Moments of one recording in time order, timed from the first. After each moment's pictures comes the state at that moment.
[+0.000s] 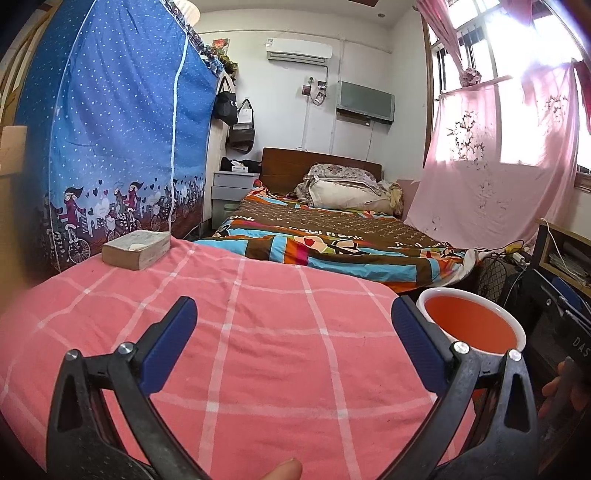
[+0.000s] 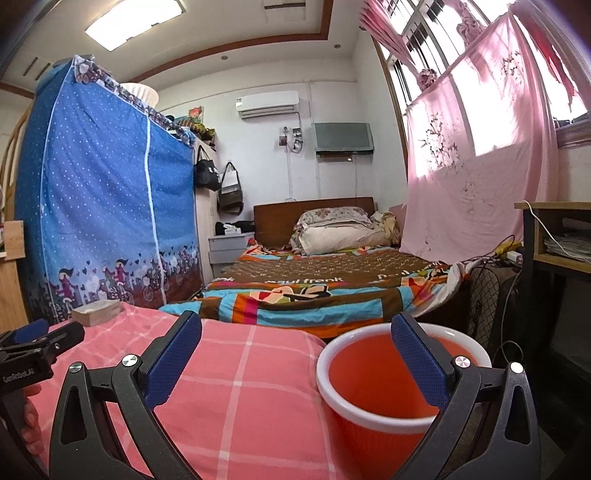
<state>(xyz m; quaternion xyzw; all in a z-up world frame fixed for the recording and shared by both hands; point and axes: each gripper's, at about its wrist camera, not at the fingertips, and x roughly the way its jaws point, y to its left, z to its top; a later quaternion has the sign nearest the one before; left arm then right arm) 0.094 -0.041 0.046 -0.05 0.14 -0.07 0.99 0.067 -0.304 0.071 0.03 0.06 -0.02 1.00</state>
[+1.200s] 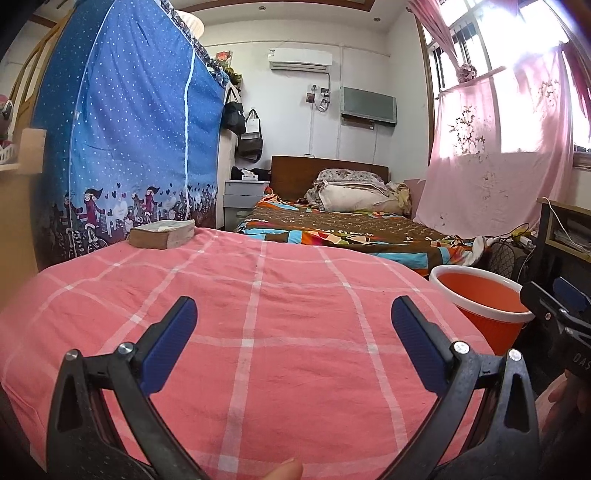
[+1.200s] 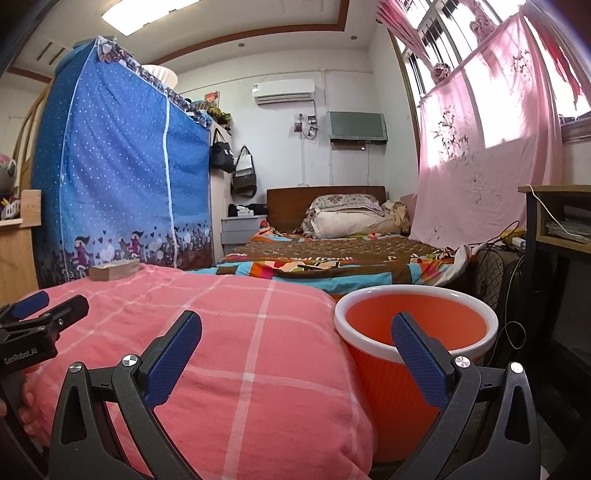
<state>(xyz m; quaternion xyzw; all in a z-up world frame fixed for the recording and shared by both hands) 0.049 -0.031 0.004 -0.03 0.12 -0.05 0.99 0.032 -0.281 0.023 0.01 0.07 0.01 1.00</state>
